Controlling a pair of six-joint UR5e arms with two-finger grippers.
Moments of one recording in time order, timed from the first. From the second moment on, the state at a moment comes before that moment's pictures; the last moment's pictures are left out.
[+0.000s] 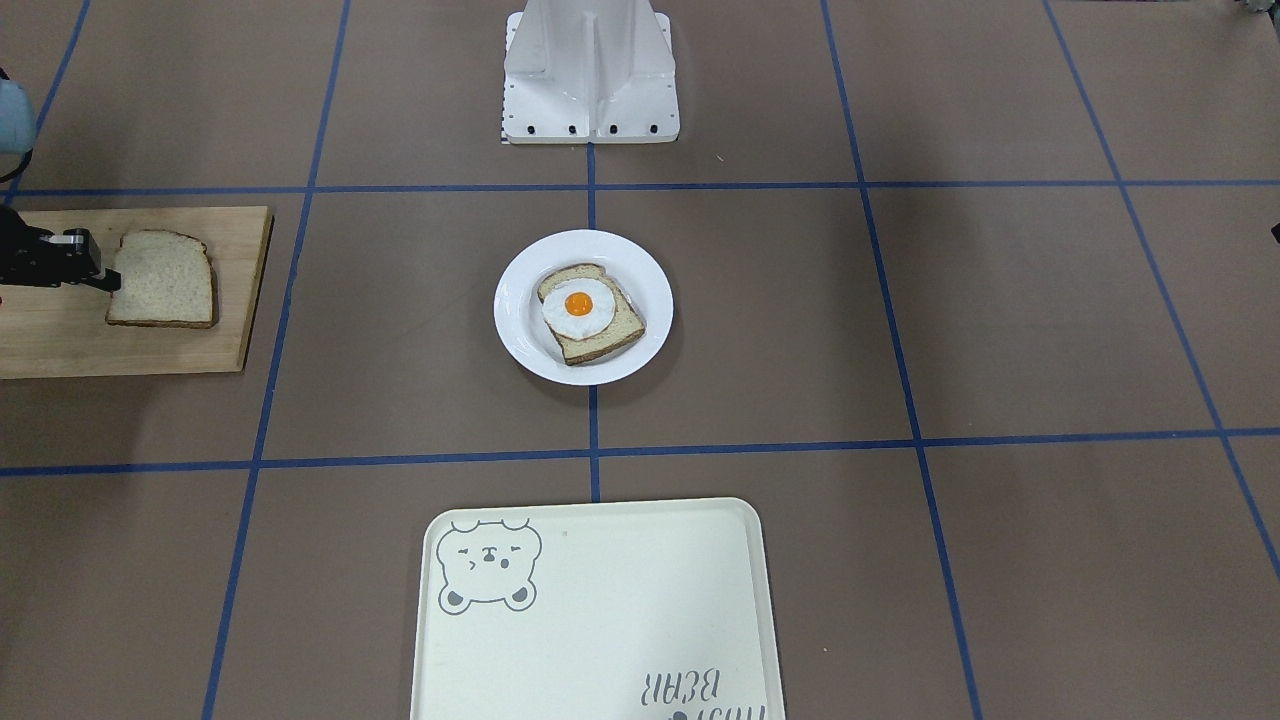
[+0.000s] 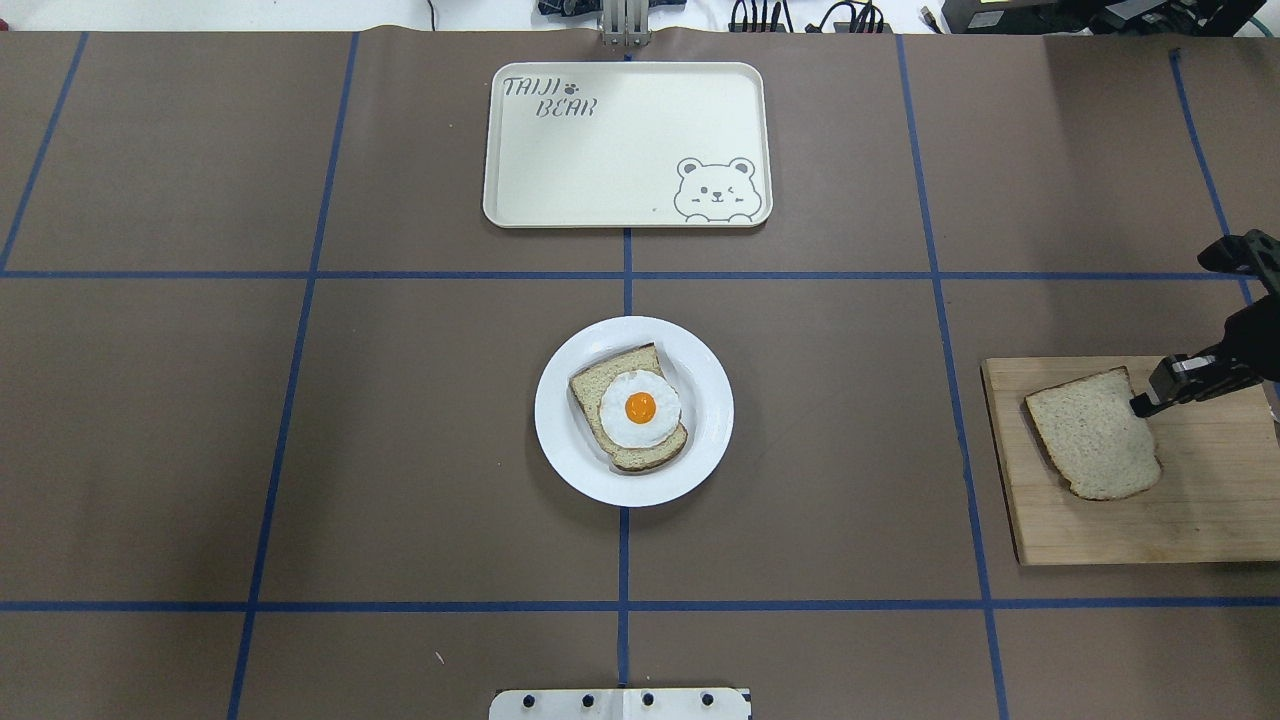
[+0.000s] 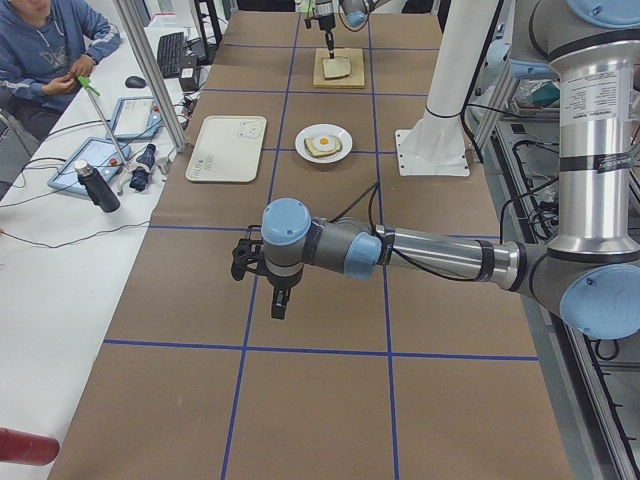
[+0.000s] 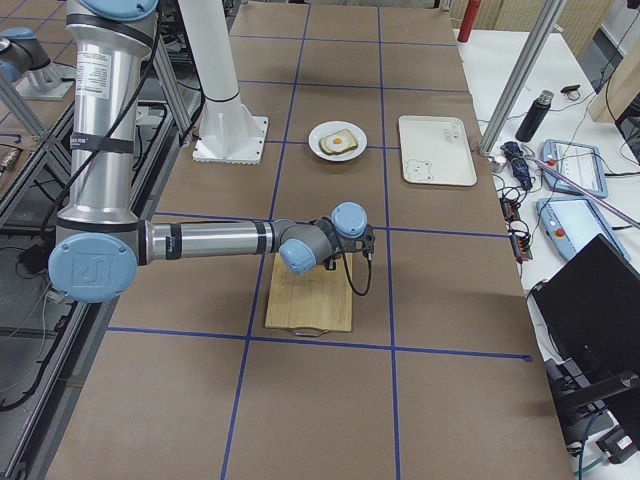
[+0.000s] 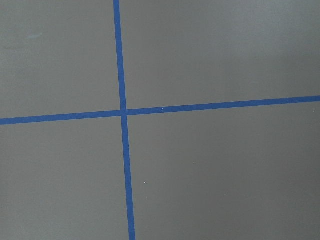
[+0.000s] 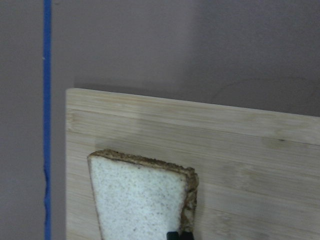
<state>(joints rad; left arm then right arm) -1.51 -1.47 -1.80 -1.70 -2.41 -0.15 1.09 -1.66 1.68 -1.06 2.60 0.61</state>
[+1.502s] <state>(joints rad) -1.51 -1.47 -1.79 -1.70 -2.41 -0.15 0.69 -0.97 1.63 -1.06 2.32 1.31</state>
